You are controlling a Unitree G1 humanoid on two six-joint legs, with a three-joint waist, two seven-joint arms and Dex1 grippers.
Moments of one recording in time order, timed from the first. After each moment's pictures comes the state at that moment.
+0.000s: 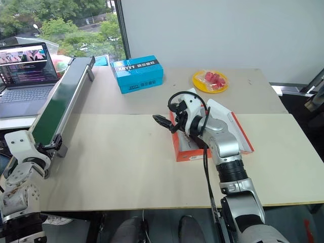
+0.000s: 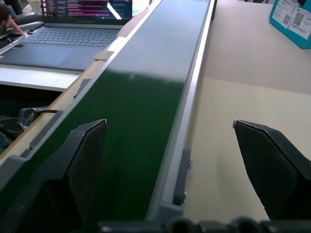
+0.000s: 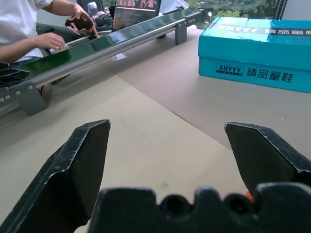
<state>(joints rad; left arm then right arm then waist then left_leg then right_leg) -0.16 0.43 0.54 -0.04 -0.29 0.45 -0.10 -0.72 -0.28 0.07 0.17 0.30 0.46 0.71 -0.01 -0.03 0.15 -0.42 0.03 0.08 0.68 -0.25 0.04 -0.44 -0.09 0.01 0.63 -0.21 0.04</state>
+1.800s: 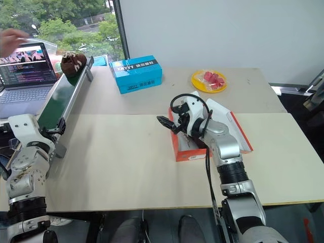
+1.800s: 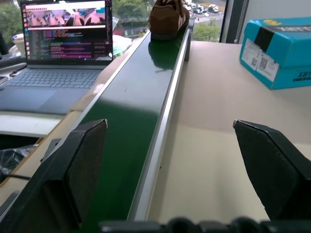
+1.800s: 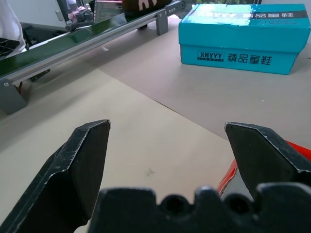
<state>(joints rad) -0.28 0.46 0.48 0.06 -0.28 0.35 -0.09 -0.70 -0.28 0.06 0.18 0.30 0.46 0.66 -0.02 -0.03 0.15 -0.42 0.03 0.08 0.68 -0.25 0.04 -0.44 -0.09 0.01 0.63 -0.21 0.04</state>
